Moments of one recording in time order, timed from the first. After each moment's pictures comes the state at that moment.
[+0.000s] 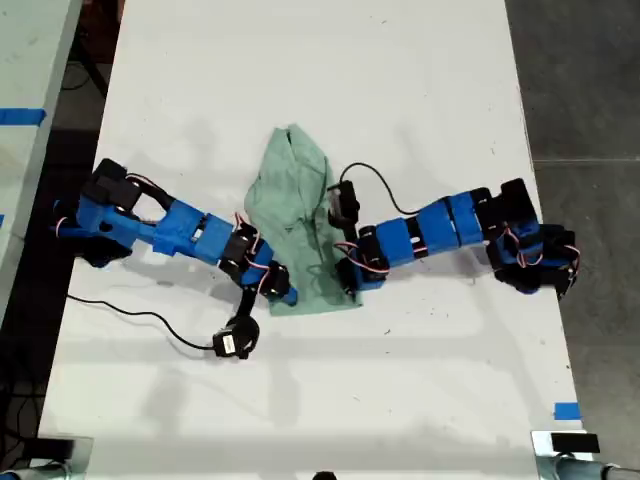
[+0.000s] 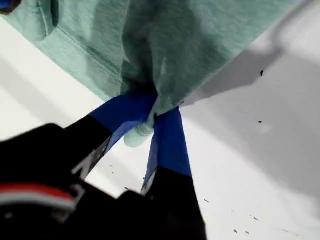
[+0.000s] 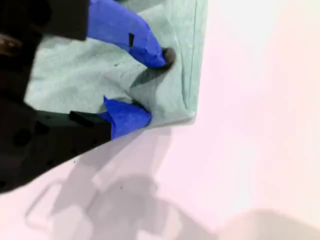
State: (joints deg) arm 0 10.6 68.6 79.4 64.5 -6.7; arm 1 -8.7 66.2 67.0 78.8 -6.3
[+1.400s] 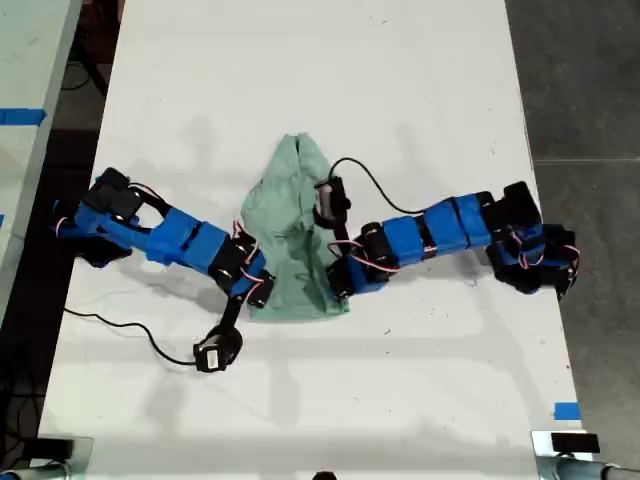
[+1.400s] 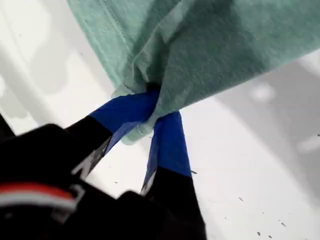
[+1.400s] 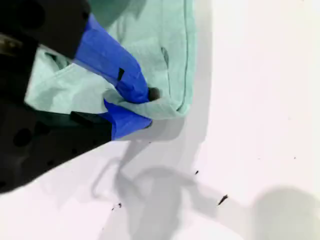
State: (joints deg) arm 0 13.4 69.9 65.5 87.4 -6.4; arm 1 -10.0 70.3 52.6 83.9 -13.2
